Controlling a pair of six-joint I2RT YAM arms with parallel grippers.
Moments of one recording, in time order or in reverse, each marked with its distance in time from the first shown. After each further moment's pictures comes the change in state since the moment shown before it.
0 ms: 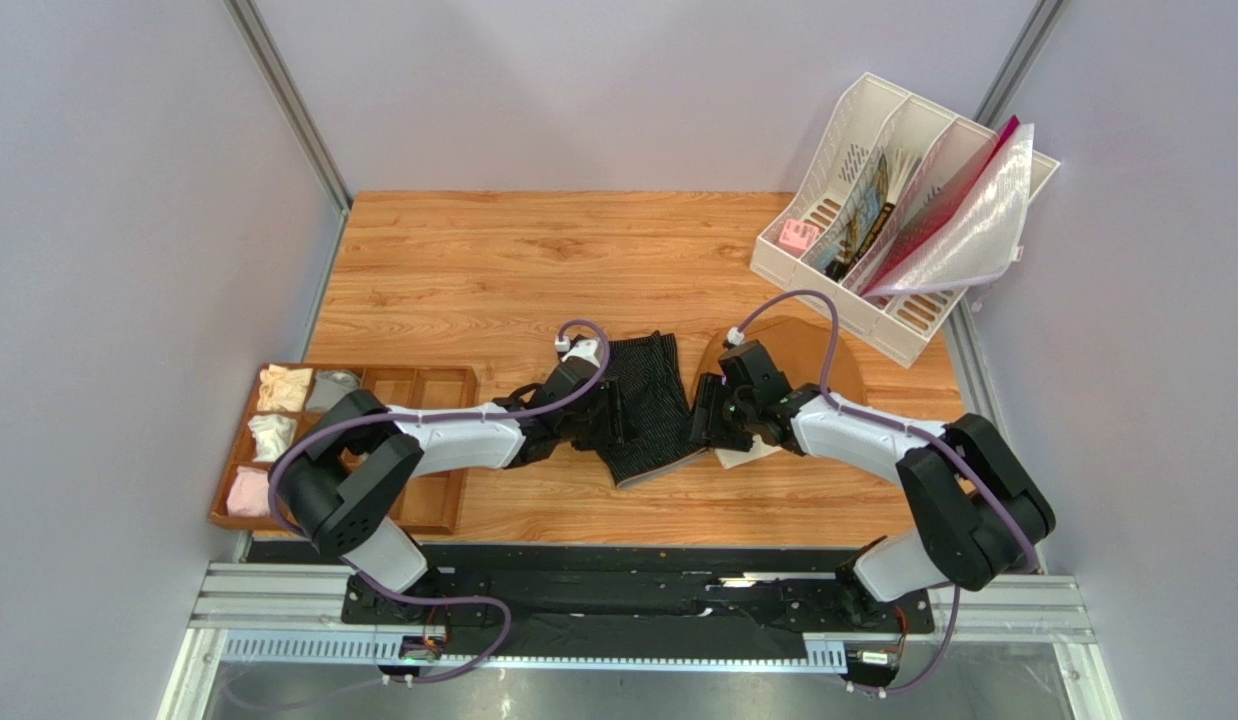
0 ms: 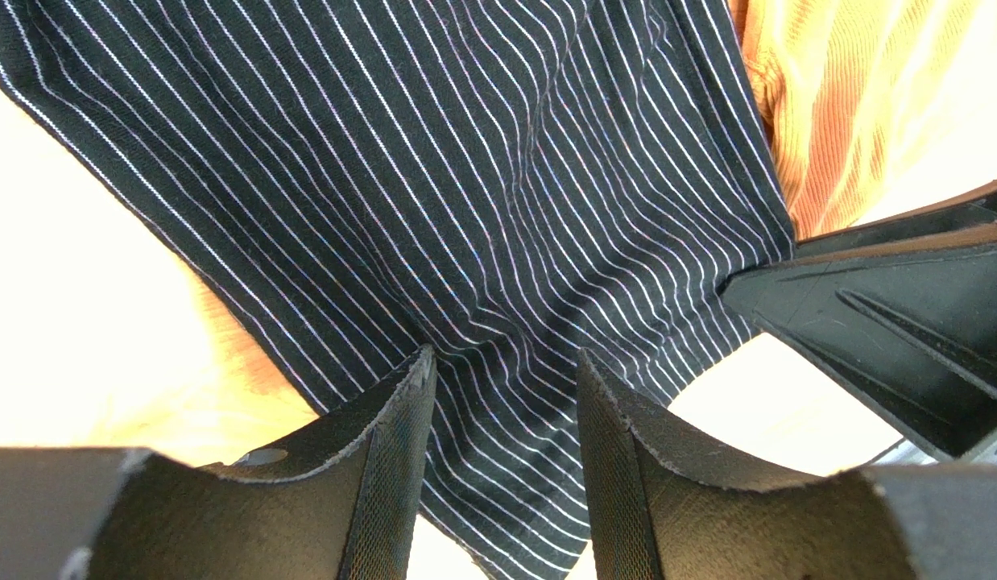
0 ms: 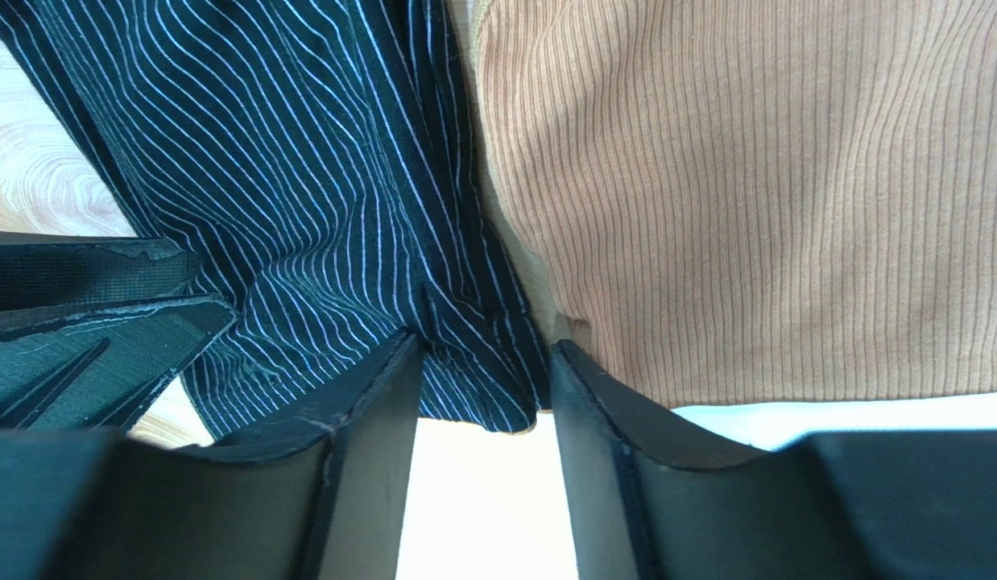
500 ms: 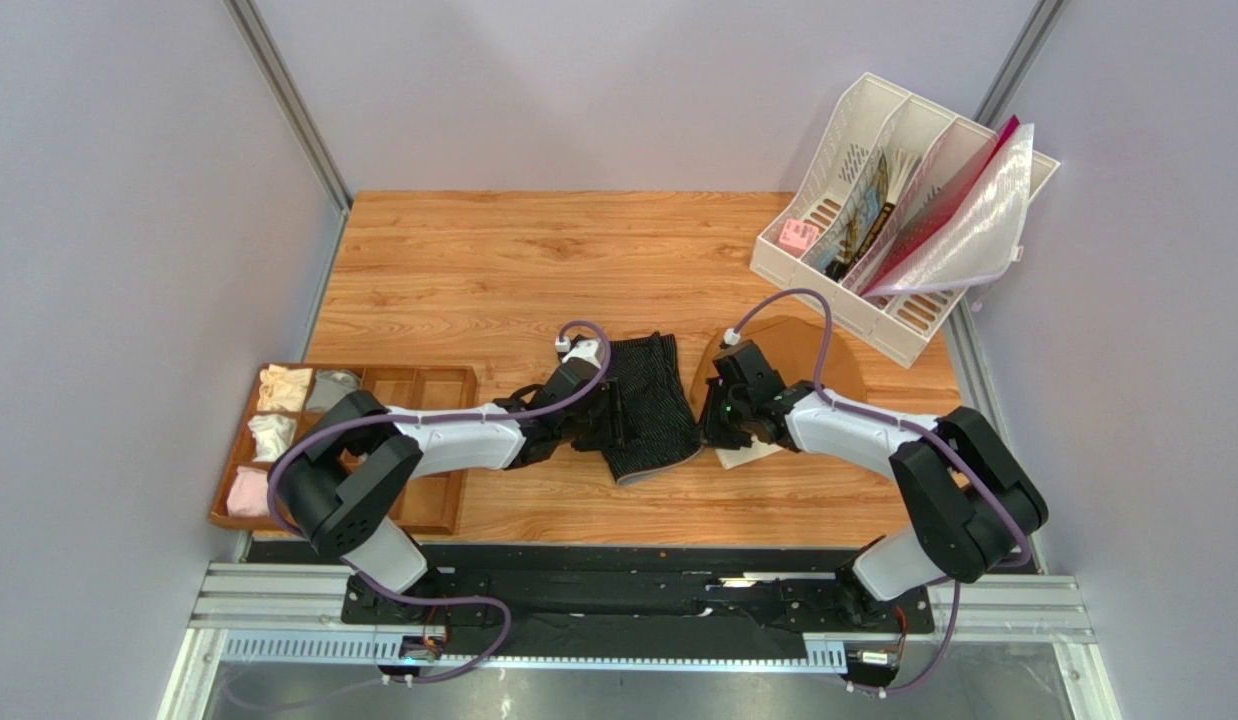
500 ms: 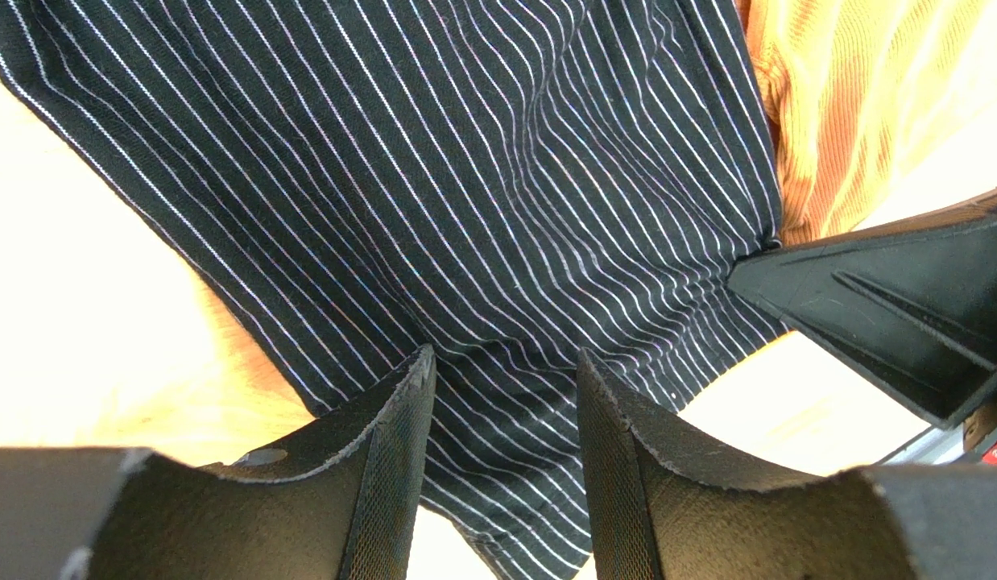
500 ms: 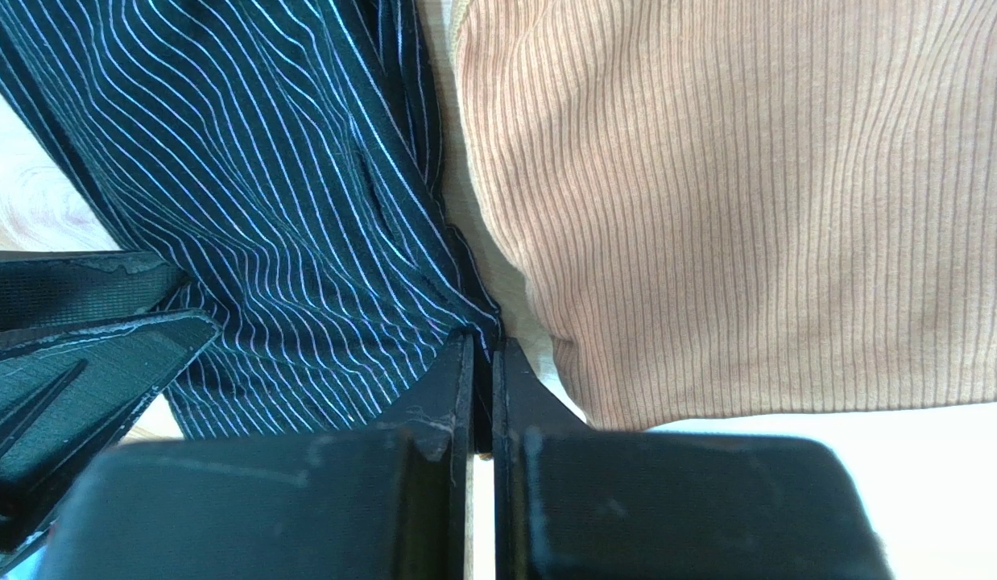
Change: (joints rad) left arm -0.007 -0.003 0.000 -0.007 -0.011 0.002; right arm 0.011 0.028 0.021 -0.027 0.028 0.000
